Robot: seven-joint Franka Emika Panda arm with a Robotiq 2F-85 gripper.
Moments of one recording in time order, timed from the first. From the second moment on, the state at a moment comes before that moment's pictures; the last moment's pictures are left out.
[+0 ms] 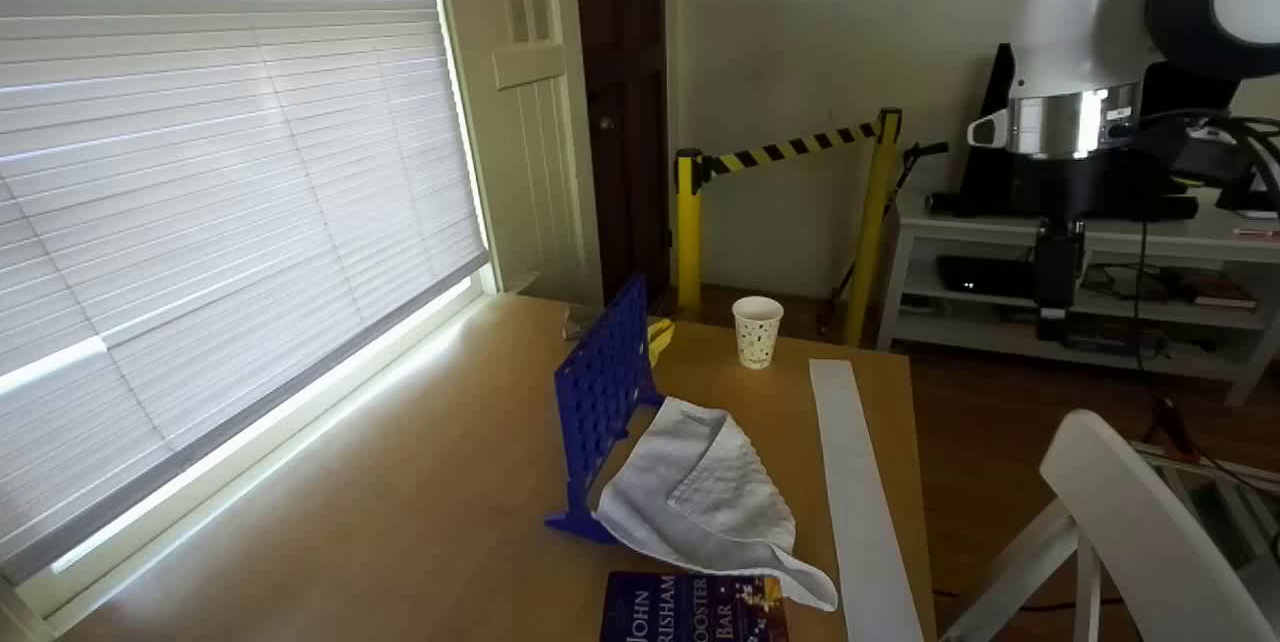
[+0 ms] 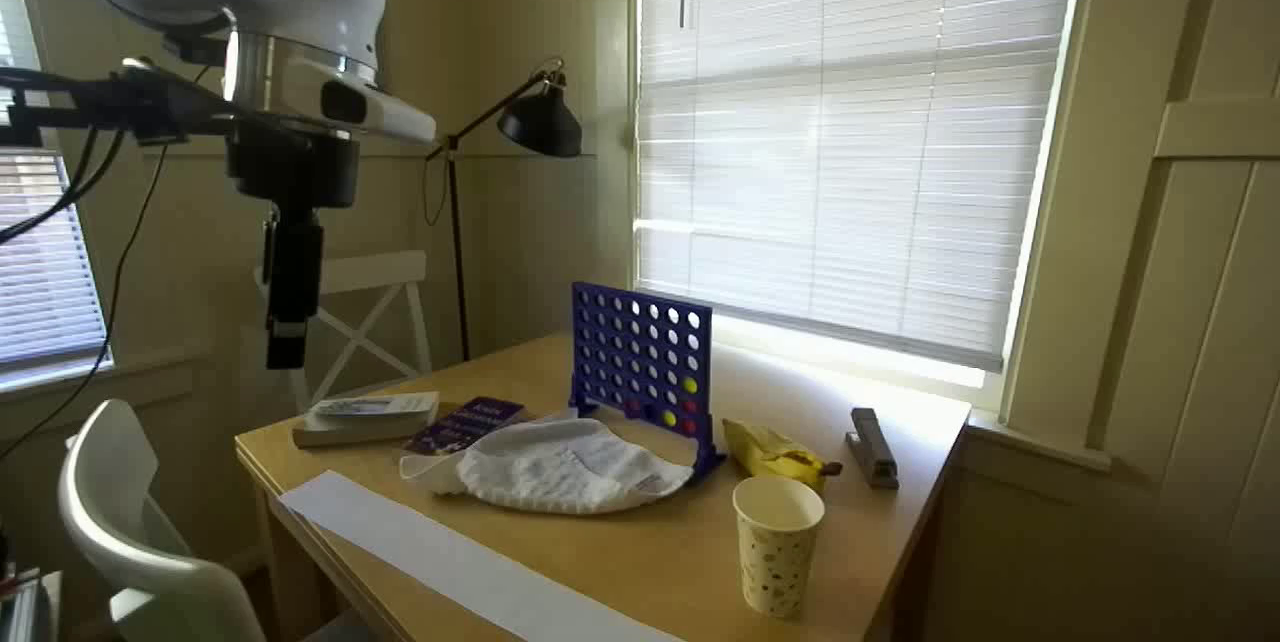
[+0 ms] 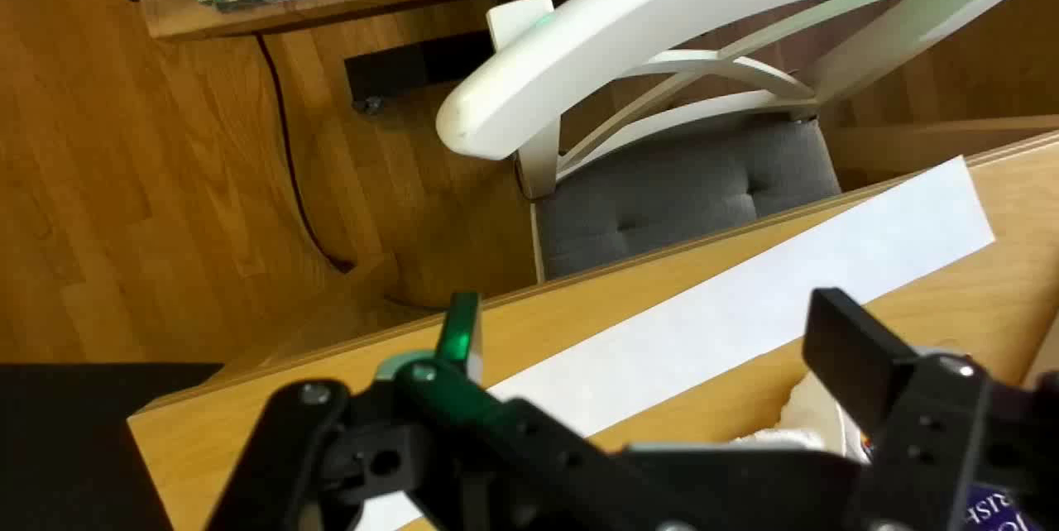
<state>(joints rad) -0.13 -0.73 -0.08 -2.70 -0.03 1.78 0.03</state>
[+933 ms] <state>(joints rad) -0.11 -0.58 -0.08 -2.74 -0.02 2.21 0.01</state>
